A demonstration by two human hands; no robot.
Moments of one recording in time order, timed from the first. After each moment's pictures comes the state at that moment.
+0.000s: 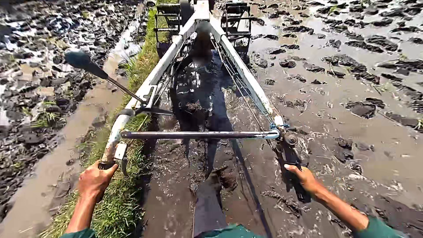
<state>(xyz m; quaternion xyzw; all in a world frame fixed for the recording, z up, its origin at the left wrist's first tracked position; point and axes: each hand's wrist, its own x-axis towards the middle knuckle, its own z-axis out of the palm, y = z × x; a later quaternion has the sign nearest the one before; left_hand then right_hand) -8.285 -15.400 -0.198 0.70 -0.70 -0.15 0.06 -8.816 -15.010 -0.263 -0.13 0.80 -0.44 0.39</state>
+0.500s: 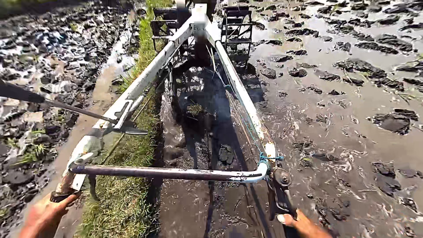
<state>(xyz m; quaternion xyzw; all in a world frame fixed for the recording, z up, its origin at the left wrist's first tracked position) -8.284 -15.723 -0.173 0.71 -0.64 -0.27 0.07 -8.780 -15.283 -0.218 -0.13 0.73 -0.44 0.51</state>
